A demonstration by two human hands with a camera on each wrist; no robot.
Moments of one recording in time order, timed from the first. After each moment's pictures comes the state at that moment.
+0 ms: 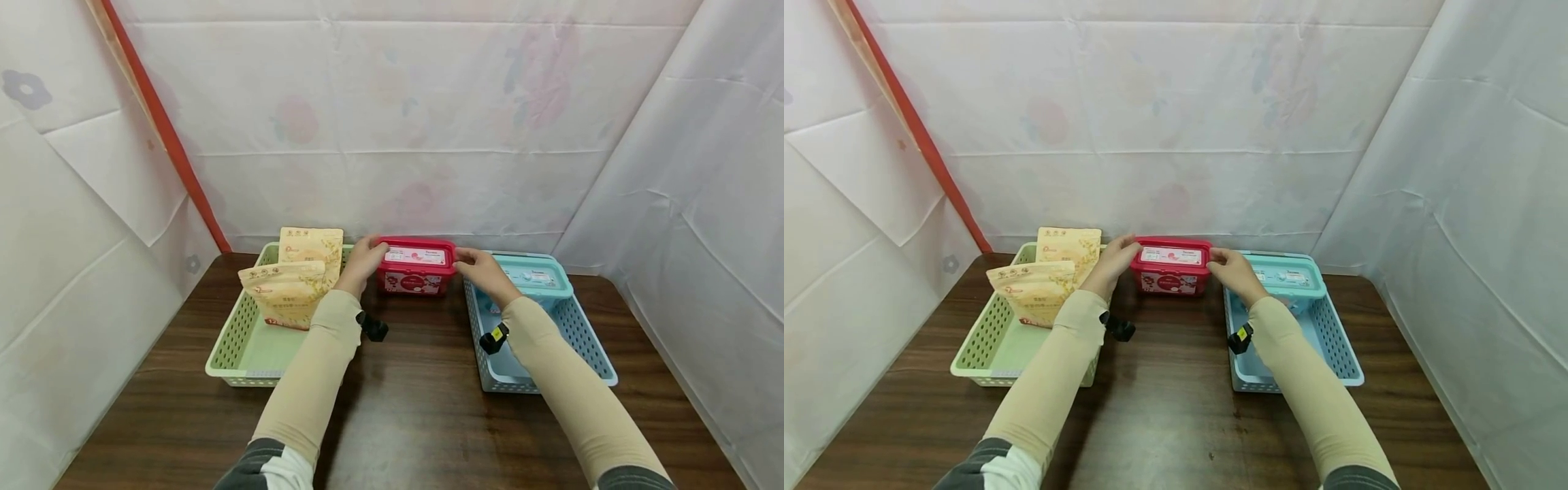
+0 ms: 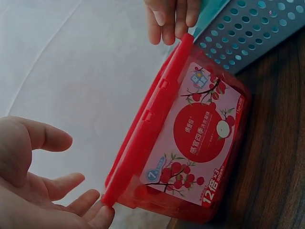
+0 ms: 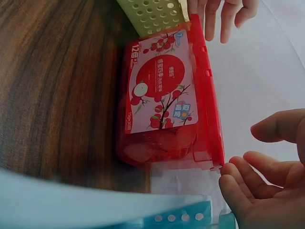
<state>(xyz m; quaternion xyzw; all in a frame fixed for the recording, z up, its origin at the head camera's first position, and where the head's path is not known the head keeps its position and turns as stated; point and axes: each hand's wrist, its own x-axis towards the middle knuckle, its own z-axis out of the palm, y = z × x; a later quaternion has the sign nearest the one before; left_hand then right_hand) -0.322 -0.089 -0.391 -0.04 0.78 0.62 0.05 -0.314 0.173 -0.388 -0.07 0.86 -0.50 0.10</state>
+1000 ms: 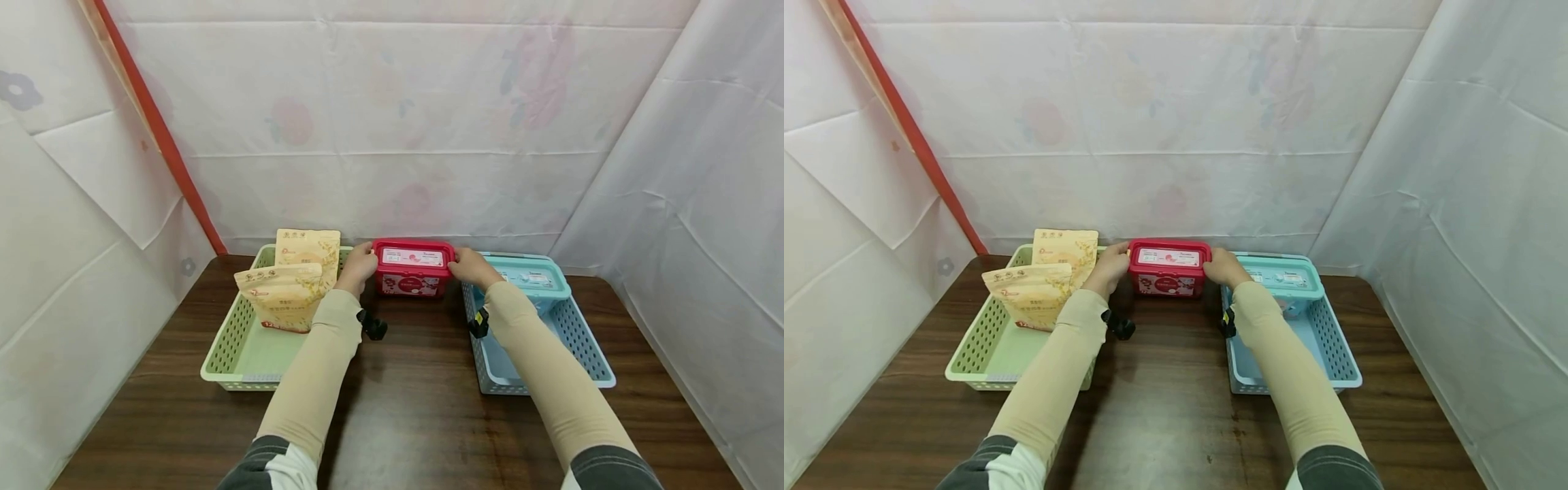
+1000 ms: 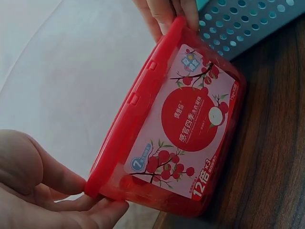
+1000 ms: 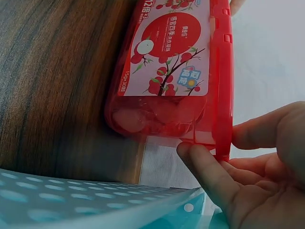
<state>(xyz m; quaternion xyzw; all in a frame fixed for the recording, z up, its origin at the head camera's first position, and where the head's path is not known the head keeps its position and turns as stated) -0.339 -0.088 -0.403 -0.10 0.77 0.62 0.07 -0.345 0.158 -0.388 -0.08 0.93 -0.35 0.12</state>
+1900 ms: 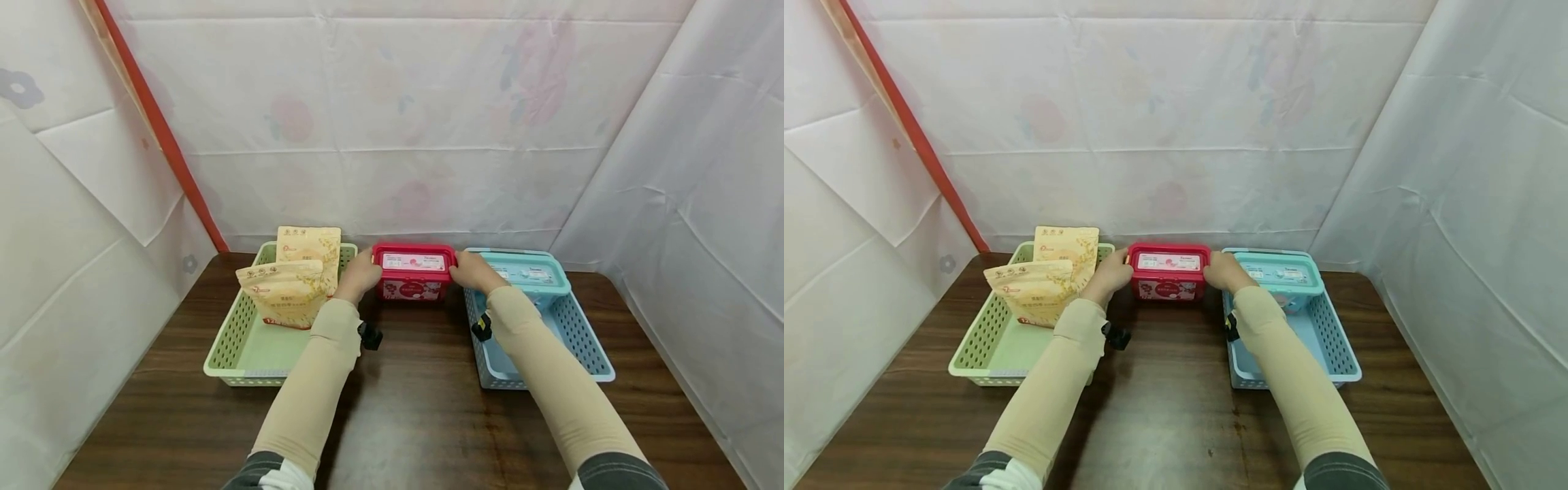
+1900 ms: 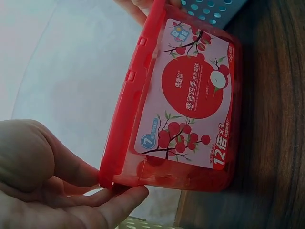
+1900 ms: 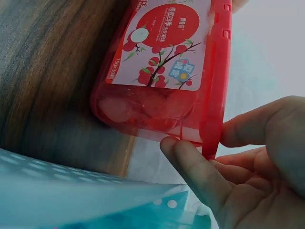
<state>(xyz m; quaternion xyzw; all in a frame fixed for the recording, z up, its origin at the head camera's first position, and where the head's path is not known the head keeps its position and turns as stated) -0.308 -0.087 -0.395 -0.03 0.87 0.50 0.05 -0.331 0.154 -0.383 -0.11 0.96 -0.23 0.11</state>
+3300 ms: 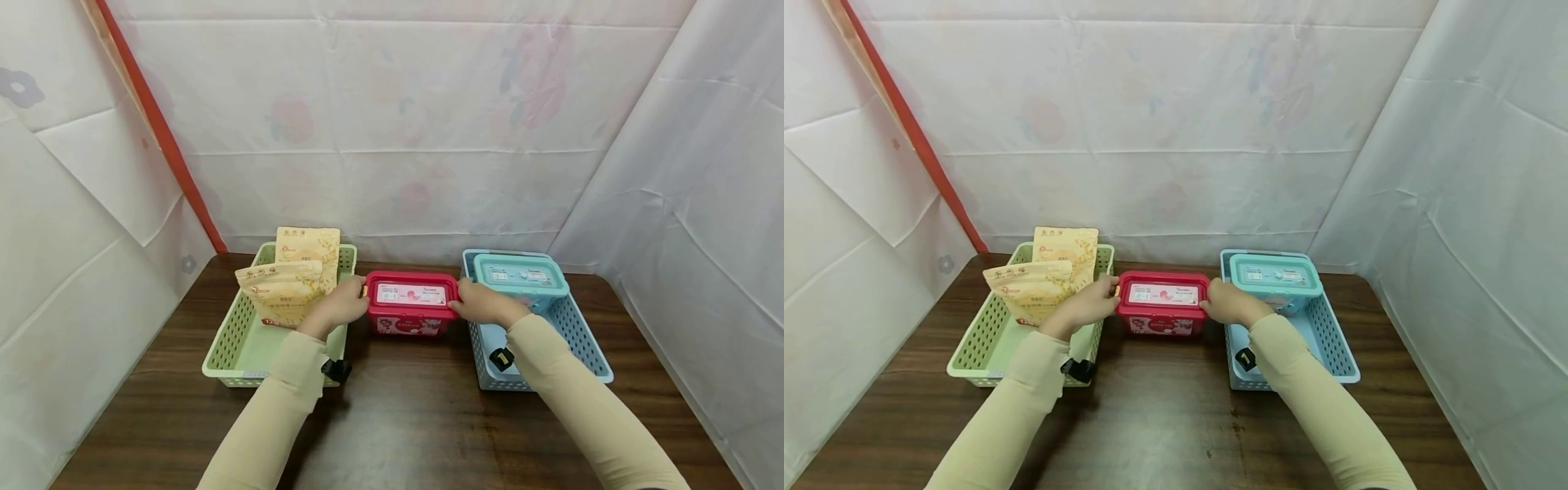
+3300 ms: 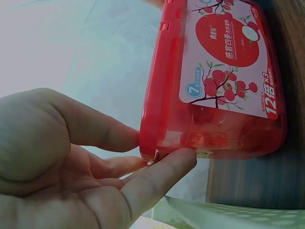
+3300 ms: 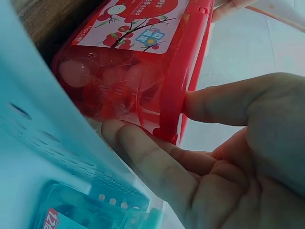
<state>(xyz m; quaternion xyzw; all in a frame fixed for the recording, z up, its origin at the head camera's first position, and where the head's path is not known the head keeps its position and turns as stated) -0.248 -0.120 -0.387 0.12 0.89 0.44 0.11 -0.267 0.164 -0.370 -0.18 0.95 -0.18 0.19</state>
